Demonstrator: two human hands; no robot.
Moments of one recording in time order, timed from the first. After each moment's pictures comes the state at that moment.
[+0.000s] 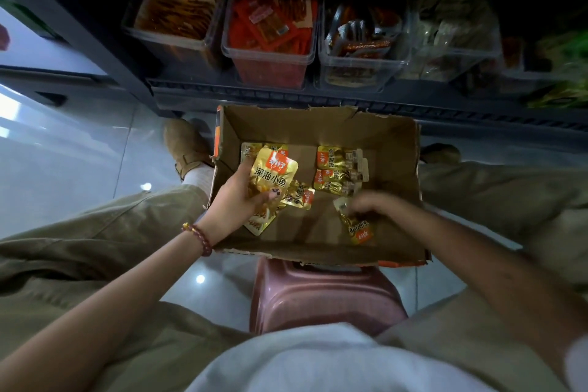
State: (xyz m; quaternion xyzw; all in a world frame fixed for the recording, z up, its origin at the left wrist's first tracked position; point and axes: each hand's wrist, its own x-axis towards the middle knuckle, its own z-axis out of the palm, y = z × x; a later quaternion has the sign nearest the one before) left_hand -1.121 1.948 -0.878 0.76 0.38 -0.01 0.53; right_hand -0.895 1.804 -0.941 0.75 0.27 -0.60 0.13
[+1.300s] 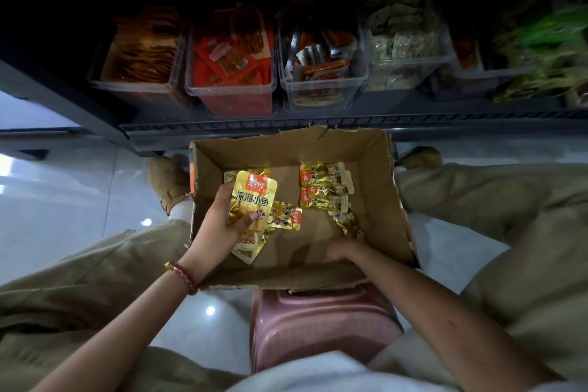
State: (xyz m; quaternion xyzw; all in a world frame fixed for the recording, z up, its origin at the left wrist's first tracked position) left_hand -1.106 1.945 -0.872 0.77 0.37 0.02 0.52; right_hand -0.947 1.765 -1.009 0.72 0.29 -0.60 0.16
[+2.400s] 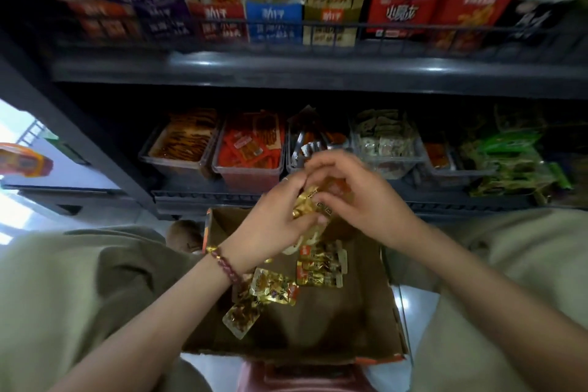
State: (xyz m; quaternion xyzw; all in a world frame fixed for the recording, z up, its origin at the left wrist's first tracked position) left_hand -1.002 1.923 -0.724 0.88 0.16 0.12 0.42; right_hand -0.869 1.816 -0.706 0.67 0.60 -0.16 -0.40
